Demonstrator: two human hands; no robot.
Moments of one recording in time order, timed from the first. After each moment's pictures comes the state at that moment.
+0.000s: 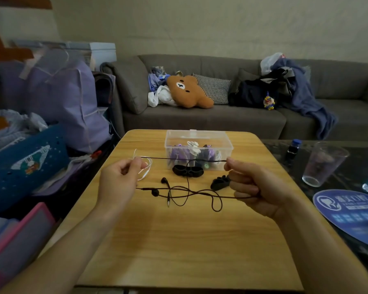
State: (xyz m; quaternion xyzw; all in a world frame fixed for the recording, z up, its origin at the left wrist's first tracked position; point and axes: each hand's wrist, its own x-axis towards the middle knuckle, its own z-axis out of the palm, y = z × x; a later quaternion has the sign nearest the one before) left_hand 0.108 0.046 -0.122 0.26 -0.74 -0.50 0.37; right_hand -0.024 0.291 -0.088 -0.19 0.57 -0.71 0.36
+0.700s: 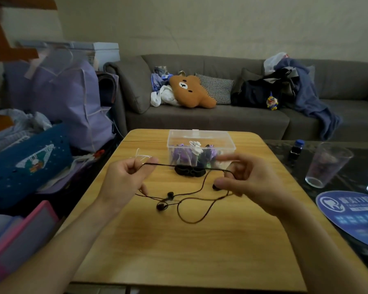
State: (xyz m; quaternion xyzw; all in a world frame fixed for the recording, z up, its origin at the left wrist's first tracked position) left_hand 0.113 0.043 -0.113 0.15 -0.75 -0.57 0.32; right_hand -0.018 0.290 -0.087 -0.35 0.71 -0.58 0.19
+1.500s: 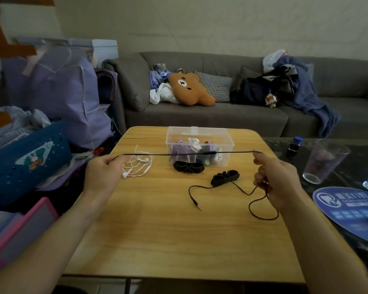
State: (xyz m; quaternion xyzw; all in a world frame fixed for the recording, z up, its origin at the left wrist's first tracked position) left_hand 0.111 0.011 -0.120 0.33 -0.69 -0.52 0.37; right_hand -0.042 0.305 -0.100 0.01 0.70 -0.71 0.09
